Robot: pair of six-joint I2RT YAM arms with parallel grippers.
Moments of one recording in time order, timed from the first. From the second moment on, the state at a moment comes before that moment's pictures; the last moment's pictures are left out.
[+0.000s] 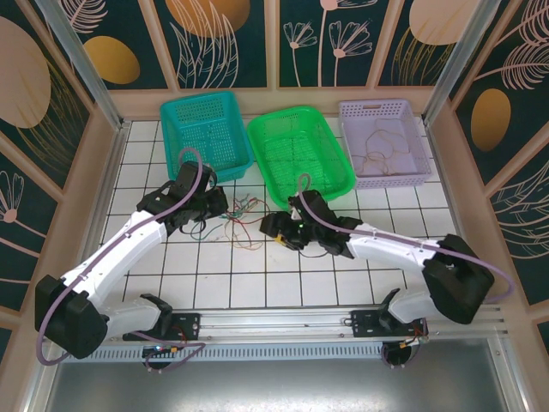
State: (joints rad) left arm -0.51 1.21 0.99 -0.65 0.07 -0.71; right arm 0.86 1.40 0.74 0.04 -0.35 1.21
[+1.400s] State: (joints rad) left arm -0.51 1.25 0.94 -0.56 0.17 -0.74; right arm 0.81 1.41 0.69 0.36 -0.25 1.70
